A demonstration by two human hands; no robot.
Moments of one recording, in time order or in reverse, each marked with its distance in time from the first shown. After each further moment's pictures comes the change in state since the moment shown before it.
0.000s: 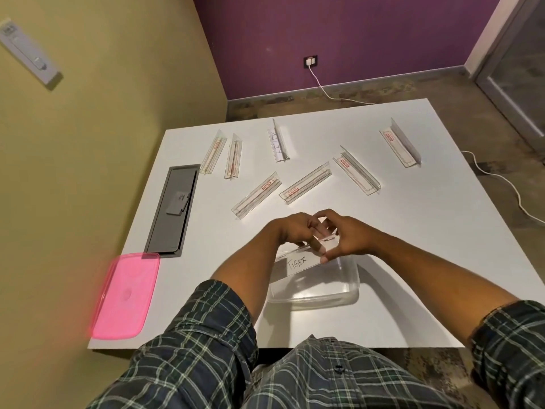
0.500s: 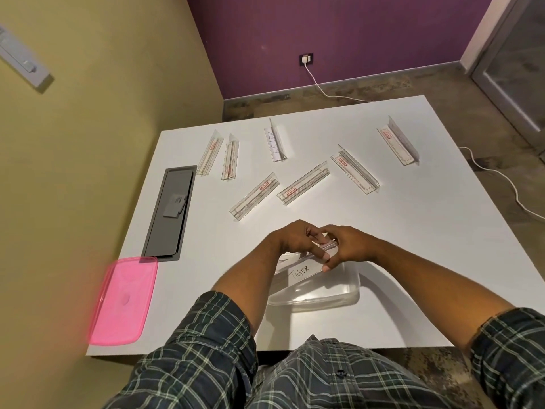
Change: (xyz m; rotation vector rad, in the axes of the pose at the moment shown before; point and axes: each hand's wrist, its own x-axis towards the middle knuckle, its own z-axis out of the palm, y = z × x) left_hand 0.007 -0.019 0.012 -0.024 0.043 0.057; right_hand -0.002 0.010 0.015 0.073 -0.070 0.131
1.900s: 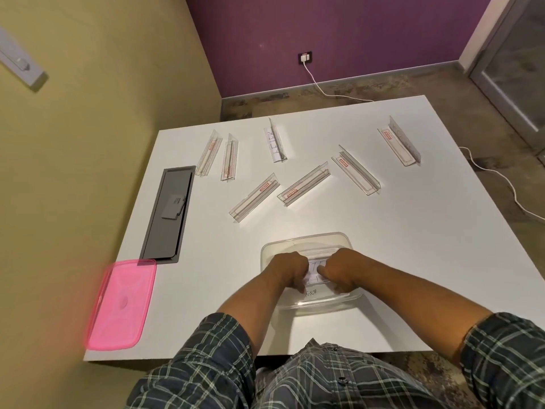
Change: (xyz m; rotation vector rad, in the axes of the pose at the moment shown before) left_hand -0.001 -0.053 0.035 0.965 -0.039 -0.087; right_hand 0.010 -0.001 0.049 -1.166 -0.279 -0.207
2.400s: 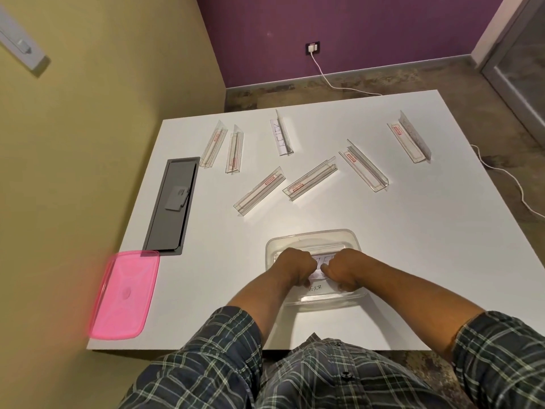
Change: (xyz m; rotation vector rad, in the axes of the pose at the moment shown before) left_hand 0.001 0.003 0.006 0.263 0.081 0.111; right_hand 0.011 -0.007 0.000 -0.086 -0.099 -0.023
